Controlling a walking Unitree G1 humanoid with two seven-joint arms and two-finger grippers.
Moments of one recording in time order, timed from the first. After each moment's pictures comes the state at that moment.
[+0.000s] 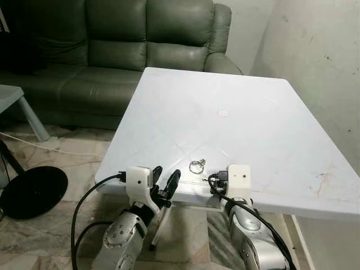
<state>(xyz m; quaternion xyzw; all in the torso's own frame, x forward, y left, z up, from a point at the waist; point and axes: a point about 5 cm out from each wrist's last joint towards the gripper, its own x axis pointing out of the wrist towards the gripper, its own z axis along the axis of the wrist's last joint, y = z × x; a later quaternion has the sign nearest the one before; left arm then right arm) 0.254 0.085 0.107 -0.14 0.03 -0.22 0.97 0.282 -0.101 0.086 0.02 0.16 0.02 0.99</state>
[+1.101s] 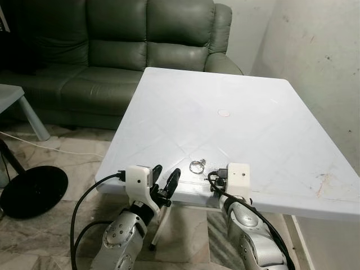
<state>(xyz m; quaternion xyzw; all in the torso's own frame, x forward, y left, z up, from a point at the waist) 0.254 0.085 0.111 -0.14 0.02 -0.22 0.97 0.289 -0.104 0.085 0.03 0.17 -0.02 0.98</state>
